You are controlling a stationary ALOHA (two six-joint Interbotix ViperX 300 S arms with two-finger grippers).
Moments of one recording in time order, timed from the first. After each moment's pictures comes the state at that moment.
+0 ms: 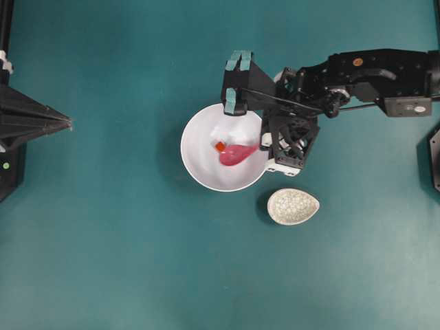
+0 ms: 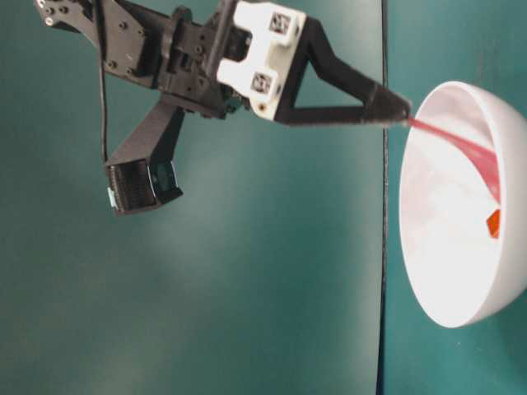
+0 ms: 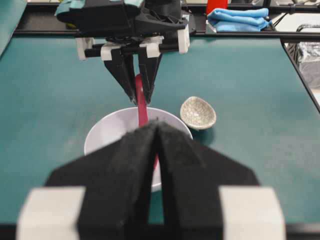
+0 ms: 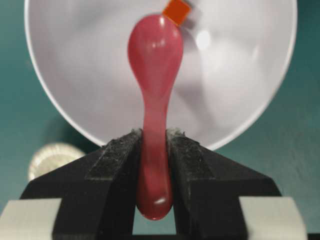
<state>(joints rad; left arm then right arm) -0.01 -1.08 1.11 0.01 0.03 -0.01 -0.14 0.03 0.40 0.21 0.74 -0.06</state>
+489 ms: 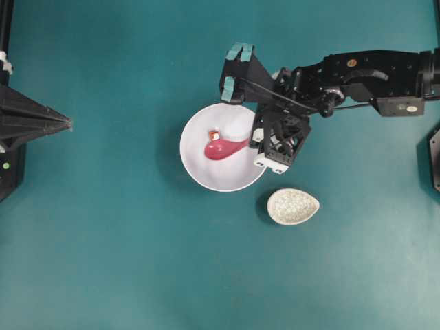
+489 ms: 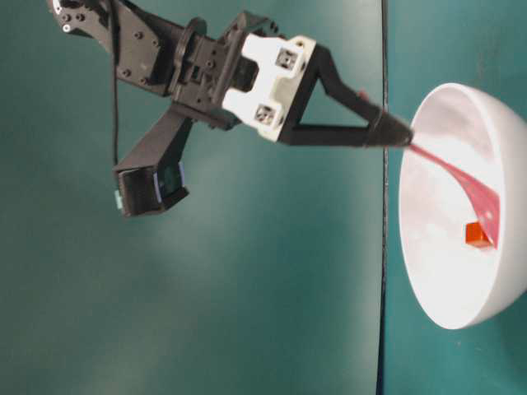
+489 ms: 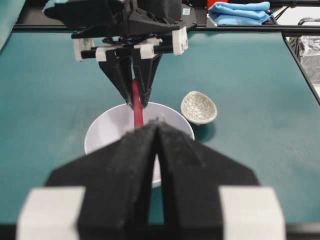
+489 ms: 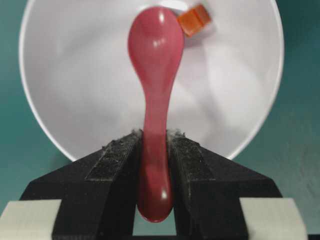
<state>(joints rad) -0.01 -1.08 1.11 0.01 0.04 -0.01 -0.16 0.04 0.42 0.21 0.70 0.02</state>
